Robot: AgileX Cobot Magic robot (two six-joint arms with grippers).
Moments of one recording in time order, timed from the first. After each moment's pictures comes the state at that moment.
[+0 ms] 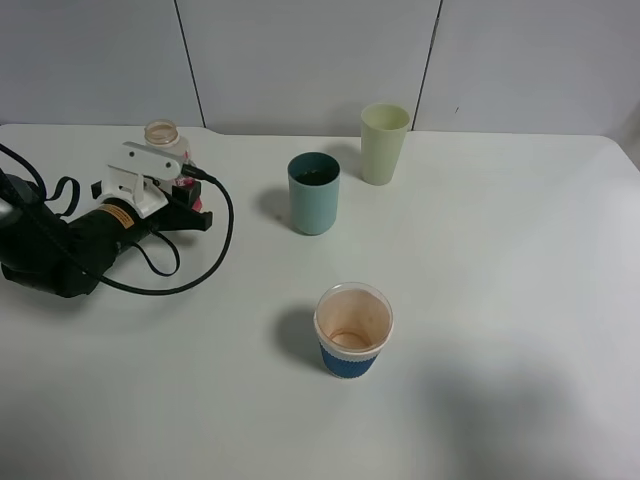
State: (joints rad) left arm -0.24 2.15 -0.62 0.01 -1.21 0.03; right arm -0.01 0.00 -0.50 -0.07 1.06 0.08
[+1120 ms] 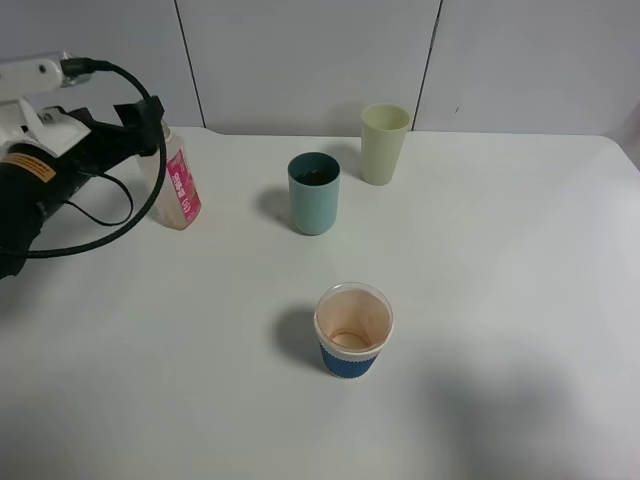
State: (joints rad) left arm -0.24 1.69 -0.43 -0.10 -1.21 -0.21; right arm -0.01 0.00 -0.50 -0.07 1.06 0.08
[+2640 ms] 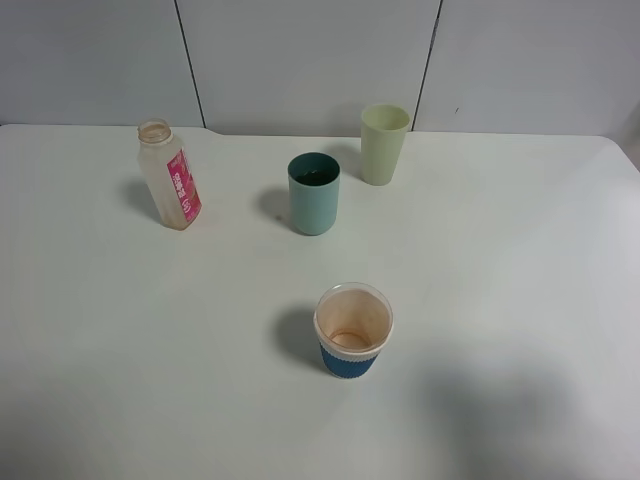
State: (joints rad) left arm 0.00 0.28 -0.35 -0.06 0.09 -0.17; right arm -0.01 0.00 -0.50 -0.07 1.06 0.08
